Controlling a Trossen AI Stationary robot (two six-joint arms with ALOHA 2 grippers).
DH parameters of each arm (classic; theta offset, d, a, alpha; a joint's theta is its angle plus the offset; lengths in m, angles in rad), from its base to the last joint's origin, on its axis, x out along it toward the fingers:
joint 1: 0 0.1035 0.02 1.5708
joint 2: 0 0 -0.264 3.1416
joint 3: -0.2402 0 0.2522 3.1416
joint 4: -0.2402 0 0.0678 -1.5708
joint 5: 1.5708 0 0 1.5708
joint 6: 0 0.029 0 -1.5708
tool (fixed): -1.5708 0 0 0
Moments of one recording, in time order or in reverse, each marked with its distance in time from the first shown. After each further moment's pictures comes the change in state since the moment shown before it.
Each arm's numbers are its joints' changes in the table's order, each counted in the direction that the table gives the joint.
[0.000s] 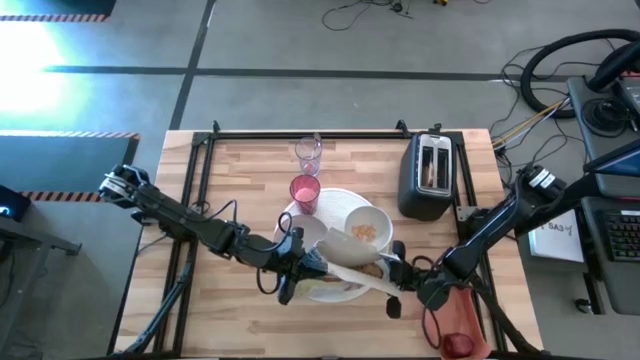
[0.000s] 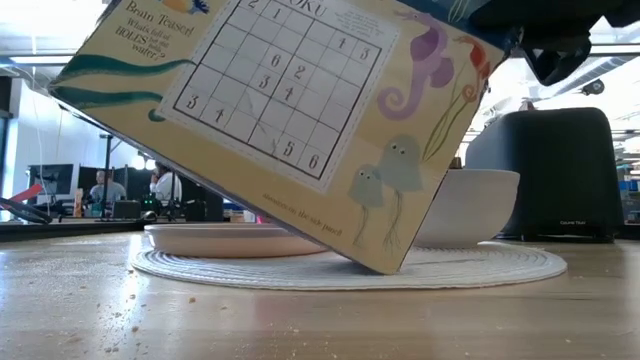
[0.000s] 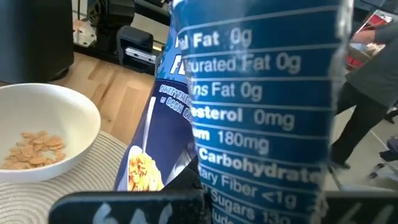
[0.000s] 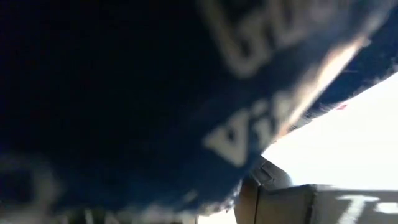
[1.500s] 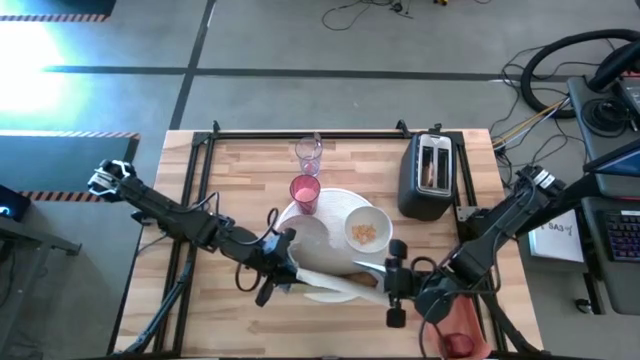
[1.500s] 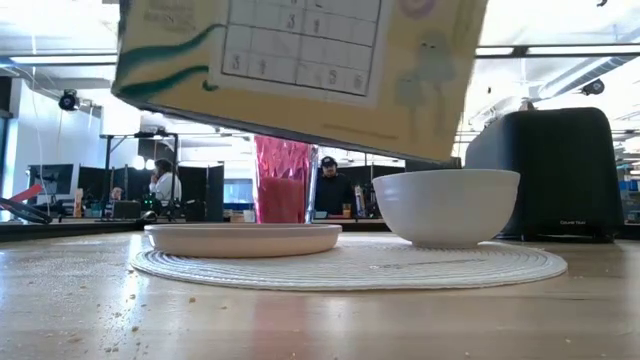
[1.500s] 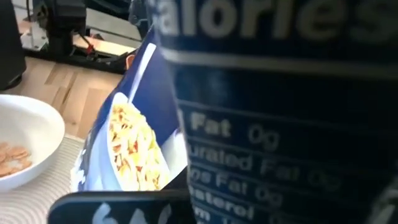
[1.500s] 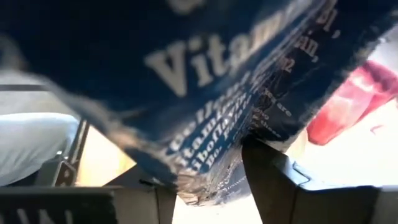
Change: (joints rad) left arm -0.006 0.126 -0.005 -0.111 -0.142 0.063; right arm -0.012 -0.011 -0.494 -0.637 0.068 -0.094
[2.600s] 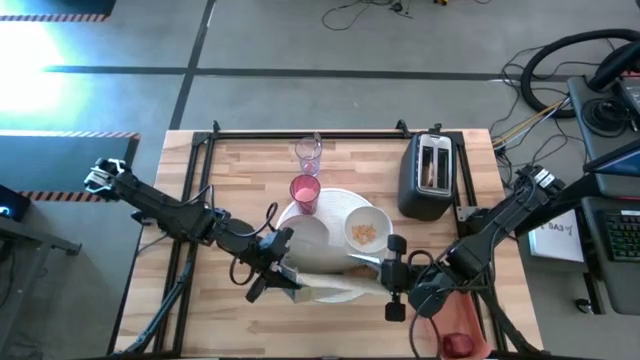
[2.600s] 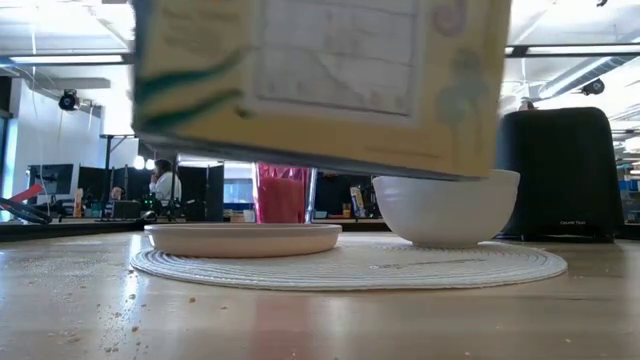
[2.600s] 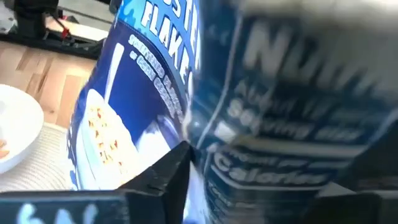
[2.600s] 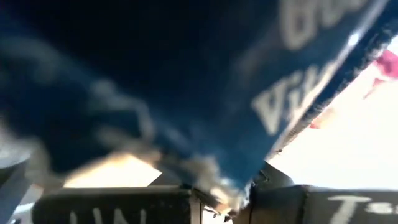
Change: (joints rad) left arm 0.002 0.067 -0.001 -0.084 -0.137 -0.017; right arm -0.020 0.011 -0.035 -0.165 0.082 0.078
